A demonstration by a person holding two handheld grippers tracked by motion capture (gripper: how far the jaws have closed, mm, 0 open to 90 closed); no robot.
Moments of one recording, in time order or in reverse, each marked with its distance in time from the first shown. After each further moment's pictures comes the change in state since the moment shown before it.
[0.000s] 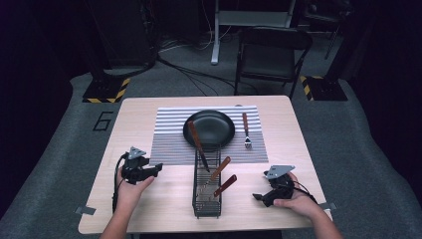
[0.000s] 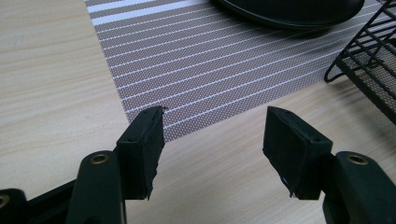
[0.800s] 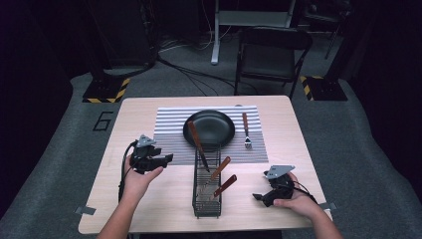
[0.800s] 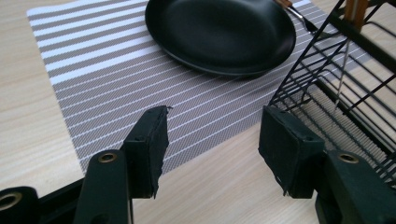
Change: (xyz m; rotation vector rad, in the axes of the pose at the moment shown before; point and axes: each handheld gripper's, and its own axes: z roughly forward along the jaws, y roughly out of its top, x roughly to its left) left arm -0.030 0.049 -0.009 -0.021 -0.092 0.060; right arm 0.001 0.000 0.000 0.006 0.001 0.010
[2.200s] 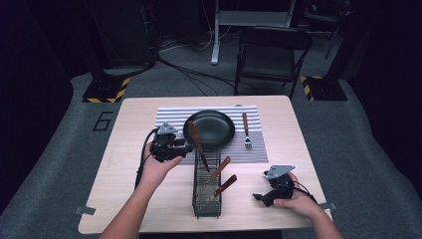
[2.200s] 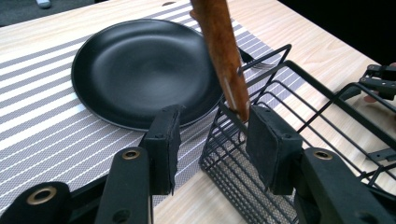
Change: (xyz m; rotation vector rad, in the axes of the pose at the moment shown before) left arm -0.044 0.050 0.018 -0.026 -0.146 0.080; right arm 0.000 0.000 0.000 0.000 0.001 -0.003
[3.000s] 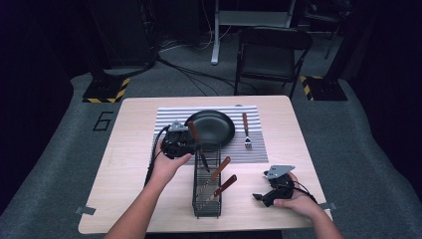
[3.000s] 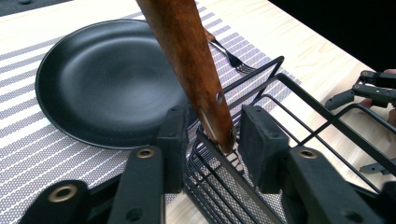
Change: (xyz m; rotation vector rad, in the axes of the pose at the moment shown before) left arm -0.007 0.009 0.028 0.014 -0.042 -0.004; right arm 0.000 0.000 0.000 0.000 0.000 0.000
